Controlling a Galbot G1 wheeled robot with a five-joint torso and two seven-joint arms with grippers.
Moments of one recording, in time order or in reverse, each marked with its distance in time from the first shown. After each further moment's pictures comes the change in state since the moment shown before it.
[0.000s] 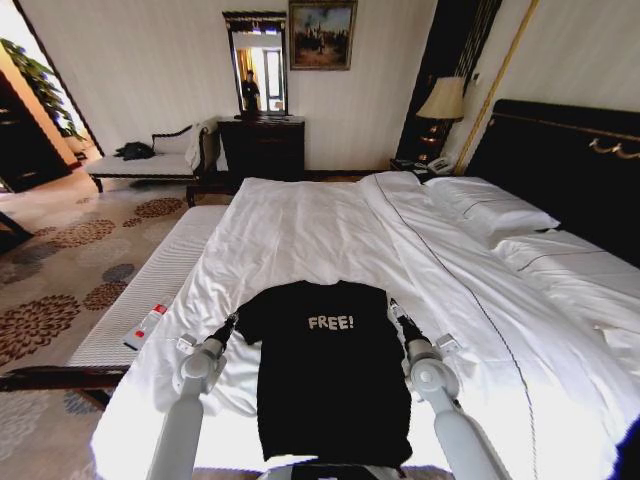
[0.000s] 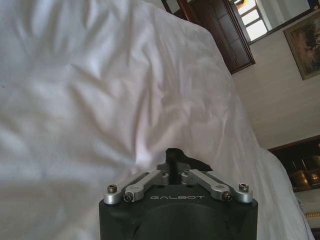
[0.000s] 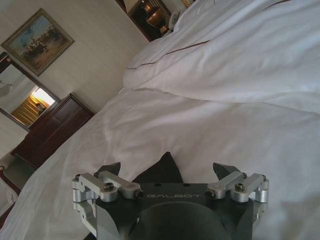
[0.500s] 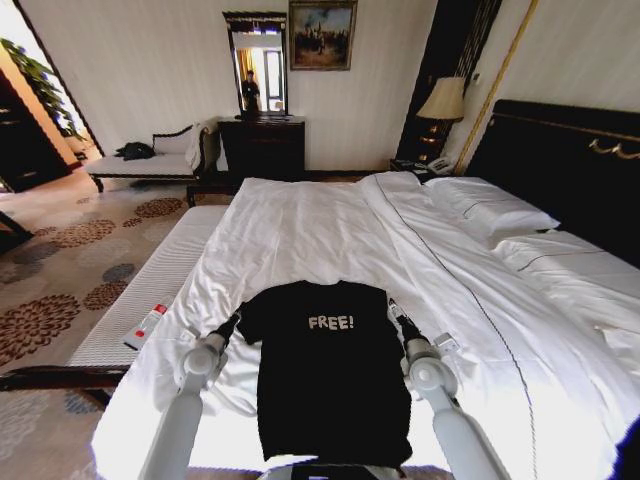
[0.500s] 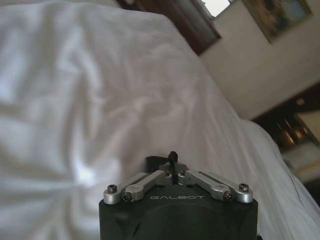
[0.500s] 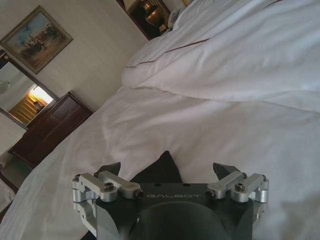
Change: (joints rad) left arm -0.078 0.158 0.174 -0.041 0.043 -0.009 -0.004; right arm 0.008 -0.005 -0.007 -0.008 0.001 -0.001 0.010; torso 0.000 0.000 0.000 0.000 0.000
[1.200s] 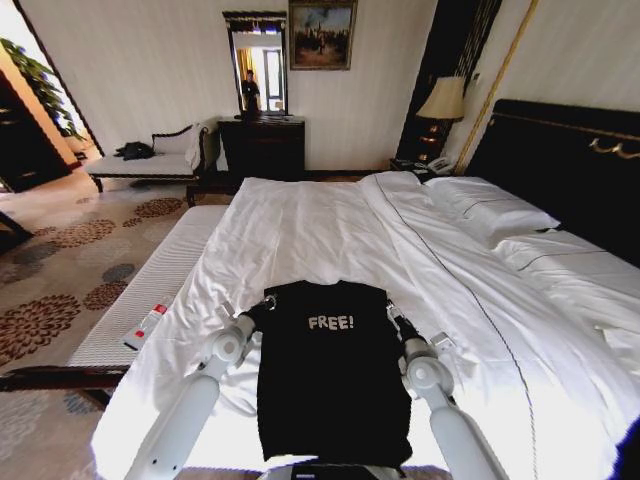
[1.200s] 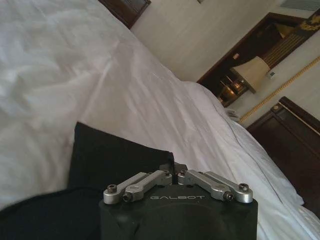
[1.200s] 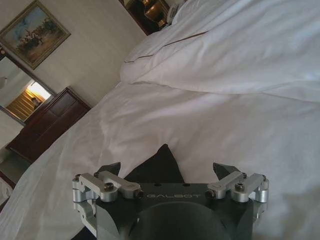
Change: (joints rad) left arm -0.088 0.060 0.276 -0.062 0.046 -0.039 0.038; right arm 0.017 0.006 -0.019 -0.027 -0.007 -0.001 0.002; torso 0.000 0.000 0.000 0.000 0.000
